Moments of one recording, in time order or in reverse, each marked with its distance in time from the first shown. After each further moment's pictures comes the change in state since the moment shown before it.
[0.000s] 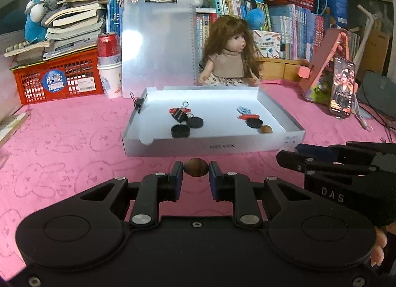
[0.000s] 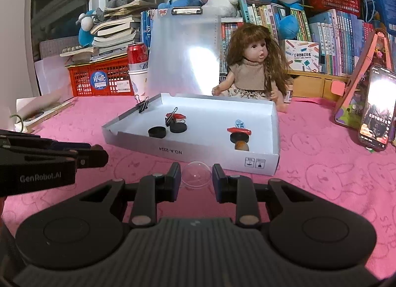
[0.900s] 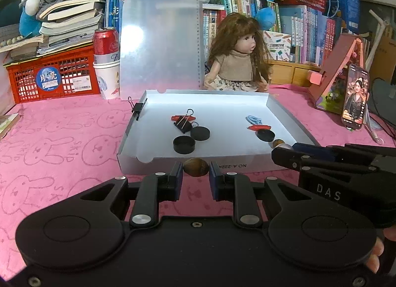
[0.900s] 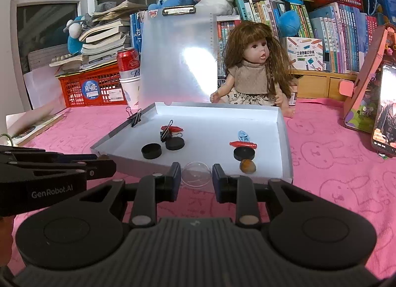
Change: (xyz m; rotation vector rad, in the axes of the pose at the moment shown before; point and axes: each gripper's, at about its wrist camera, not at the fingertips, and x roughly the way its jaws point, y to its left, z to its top) left arm 0.046 0.010 0.024 -0.035 0.022 -0.005; right arm 0.040 -0.003 0.026 0.048 0.004 -0.004
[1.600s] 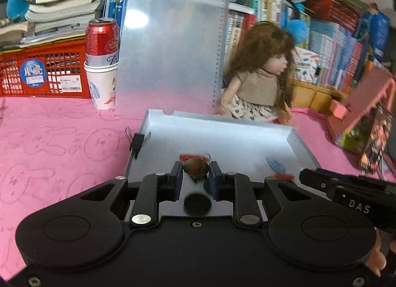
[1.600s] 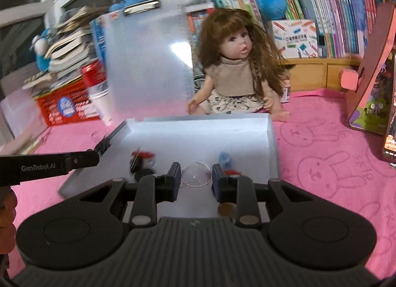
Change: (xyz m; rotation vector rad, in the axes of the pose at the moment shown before) left arm 0.092 0.042 0.090 -0.127 0.069 -0.041; right arm 0.067 -0.051 0.056 0.145 0.074 -0.013
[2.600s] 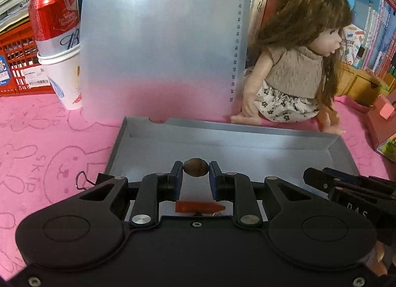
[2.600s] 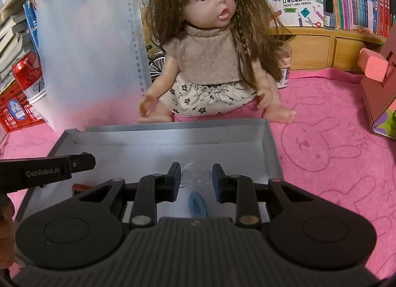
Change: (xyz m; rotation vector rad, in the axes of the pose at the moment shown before) left arm 0.139 -0.009 0.049 0.014 0.190 0.072; right arm 0.117 -0.025 0.043 0.054 0.174 -0.120
